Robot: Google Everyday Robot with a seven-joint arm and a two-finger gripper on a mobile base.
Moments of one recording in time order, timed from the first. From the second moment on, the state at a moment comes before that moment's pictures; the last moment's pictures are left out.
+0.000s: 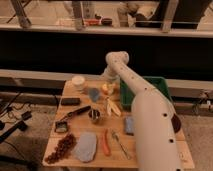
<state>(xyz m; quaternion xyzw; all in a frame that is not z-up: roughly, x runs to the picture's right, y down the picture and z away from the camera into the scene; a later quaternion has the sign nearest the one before) 0.010 -0.031 0.971 -0.24 -0.18 -0.17 0.94</state>
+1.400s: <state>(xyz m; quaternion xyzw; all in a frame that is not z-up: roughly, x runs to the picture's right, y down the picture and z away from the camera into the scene) 0.013 -0.023 0.987 -0.26 -0.18 -0.17 0.93</state>
